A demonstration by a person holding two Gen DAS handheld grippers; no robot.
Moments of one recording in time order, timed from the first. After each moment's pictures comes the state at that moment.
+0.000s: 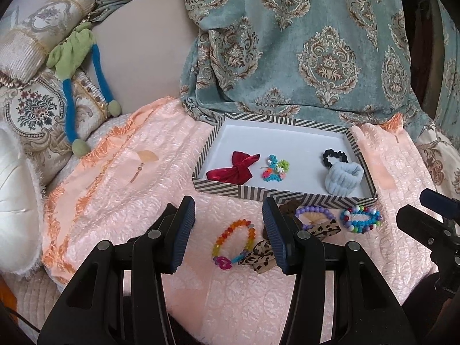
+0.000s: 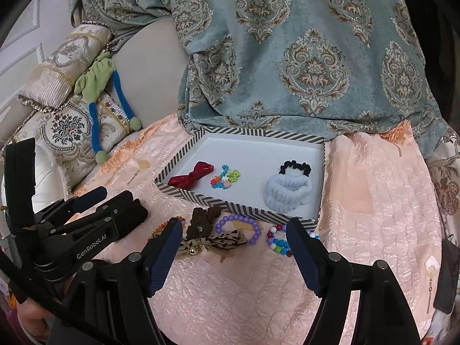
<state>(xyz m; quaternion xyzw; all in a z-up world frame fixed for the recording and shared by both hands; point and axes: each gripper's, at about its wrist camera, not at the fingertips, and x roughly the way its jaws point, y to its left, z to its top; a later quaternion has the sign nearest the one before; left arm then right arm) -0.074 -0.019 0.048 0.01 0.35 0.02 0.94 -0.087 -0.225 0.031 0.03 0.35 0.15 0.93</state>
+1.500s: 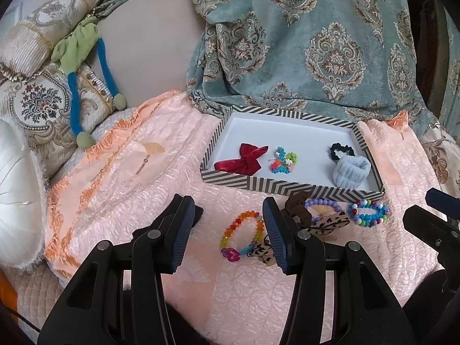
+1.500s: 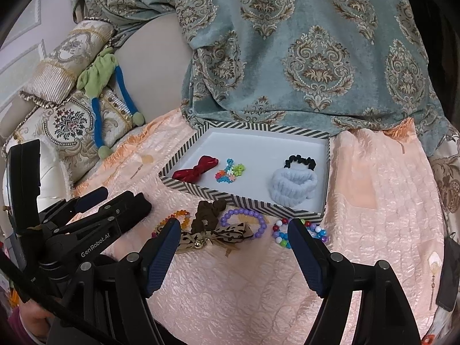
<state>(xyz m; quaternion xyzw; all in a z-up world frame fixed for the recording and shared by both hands) -0.077 -0.012 0.040 0.01 0.36 0.03 0.93 -0.090 -0.220 0.028 0.03 0.35 0.16 0.92</state>
